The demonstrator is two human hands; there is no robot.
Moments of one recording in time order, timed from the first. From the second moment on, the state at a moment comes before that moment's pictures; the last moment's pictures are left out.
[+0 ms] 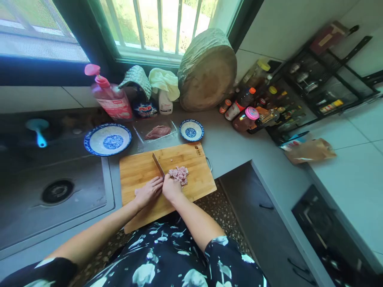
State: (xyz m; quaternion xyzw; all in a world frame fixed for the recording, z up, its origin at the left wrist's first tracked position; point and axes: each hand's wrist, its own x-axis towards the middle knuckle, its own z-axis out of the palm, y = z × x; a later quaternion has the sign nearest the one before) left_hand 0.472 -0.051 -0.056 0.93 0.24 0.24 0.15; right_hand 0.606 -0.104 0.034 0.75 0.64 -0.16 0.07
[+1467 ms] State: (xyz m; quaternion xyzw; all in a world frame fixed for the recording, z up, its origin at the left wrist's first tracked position) left_hand 0.460 -0.047 -0.055 0.93 0.26 0.23 0.14; right_hand 0.627 -0.159 0.047 0.73 0.65 -0.18 0.08
